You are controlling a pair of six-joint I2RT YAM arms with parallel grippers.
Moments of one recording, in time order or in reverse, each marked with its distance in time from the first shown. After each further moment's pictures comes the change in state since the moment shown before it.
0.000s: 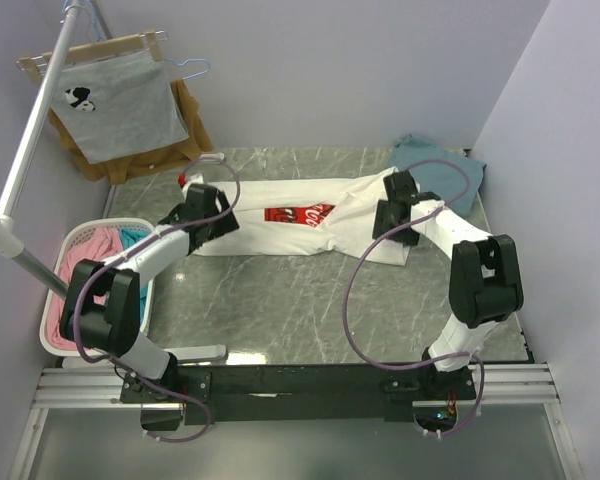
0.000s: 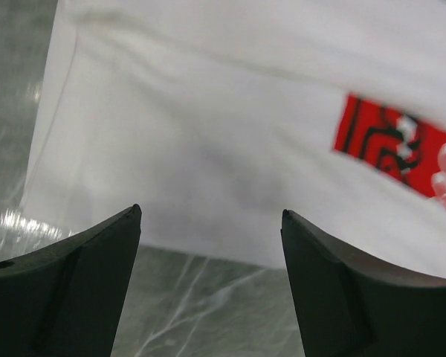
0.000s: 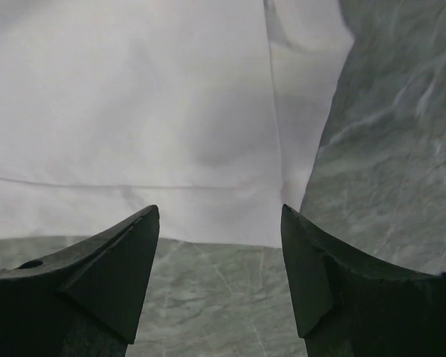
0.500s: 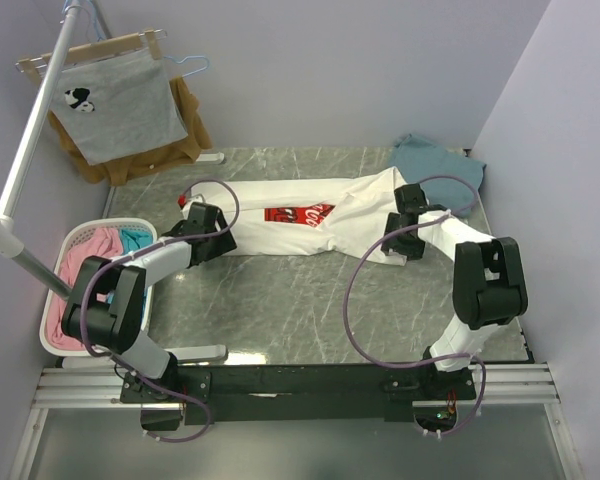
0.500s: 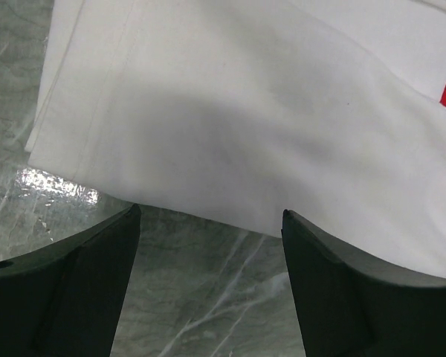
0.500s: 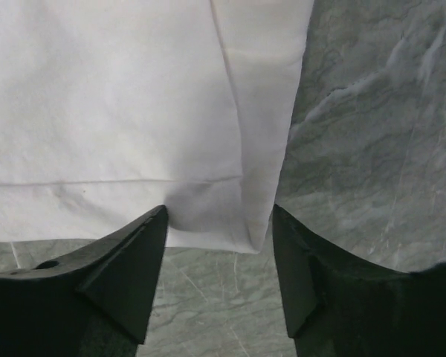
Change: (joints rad) left arm 0.003 0.008 -0.180 0.048 -0.011 -0.034; right arm -0.065 -0.018 -0.166 0.071 -0.052 0.005
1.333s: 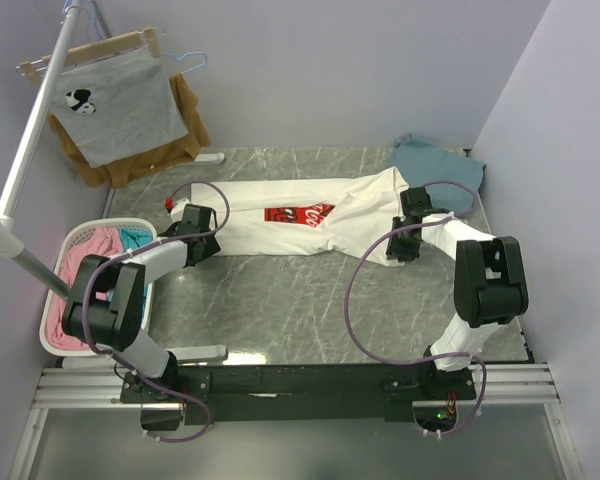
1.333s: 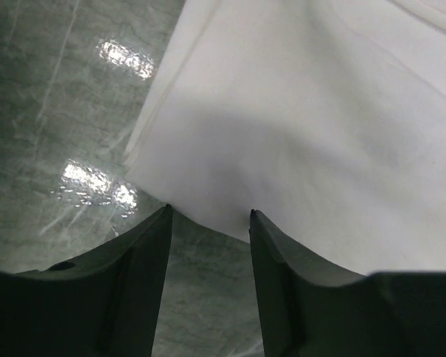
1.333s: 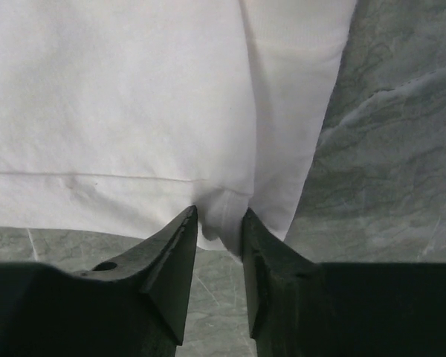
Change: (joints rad) left arm 0.048 0.010 -0.019 -0.009 -0.117 -0.035; right arm -0.046 0.010 -0.041 0.056 -0.144 -0.013
